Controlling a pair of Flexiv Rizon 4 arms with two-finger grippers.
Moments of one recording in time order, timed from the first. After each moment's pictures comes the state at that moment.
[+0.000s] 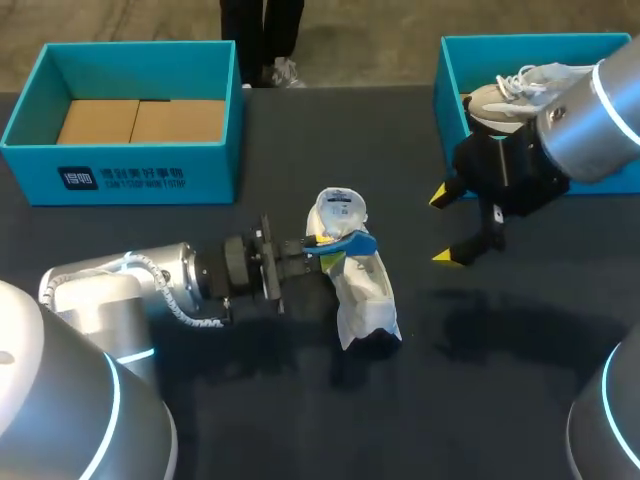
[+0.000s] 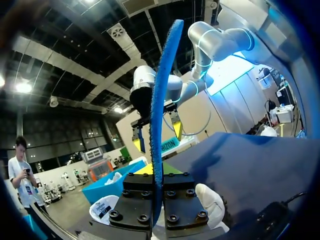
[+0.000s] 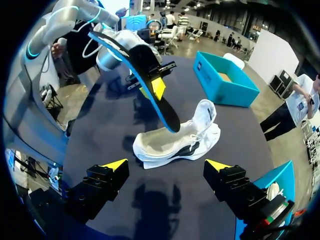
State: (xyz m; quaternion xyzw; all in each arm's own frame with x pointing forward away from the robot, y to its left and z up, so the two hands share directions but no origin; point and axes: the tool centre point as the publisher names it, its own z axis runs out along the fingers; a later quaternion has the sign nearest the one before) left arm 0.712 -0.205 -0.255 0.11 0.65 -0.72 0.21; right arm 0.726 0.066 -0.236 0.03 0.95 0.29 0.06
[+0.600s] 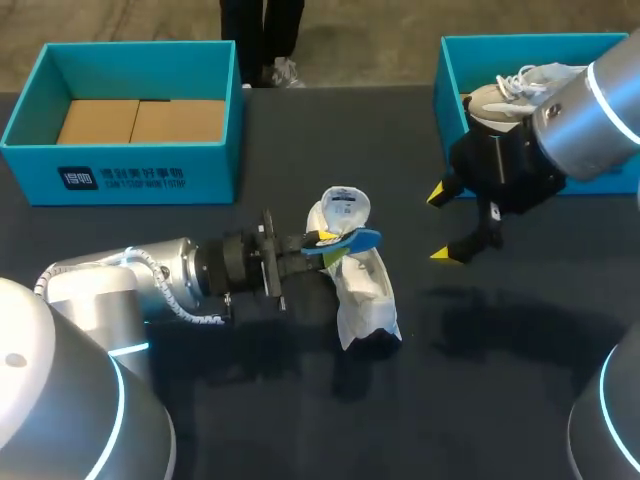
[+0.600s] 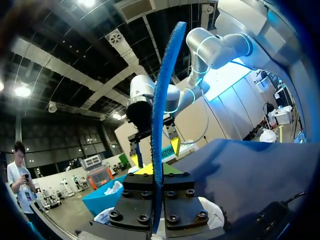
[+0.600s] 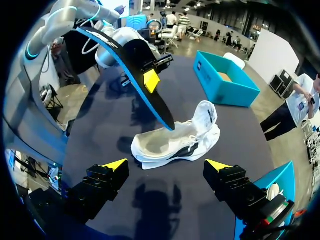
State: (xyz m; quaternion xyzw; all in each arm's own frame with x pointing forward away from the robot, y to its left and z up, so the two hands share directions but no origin) left arm 0.700 -0.209 -0.232 0.13 0.63 -0.73 0.21; right arm 0.729 0.068 -0.237 0.02 0.95 0.29 0.06
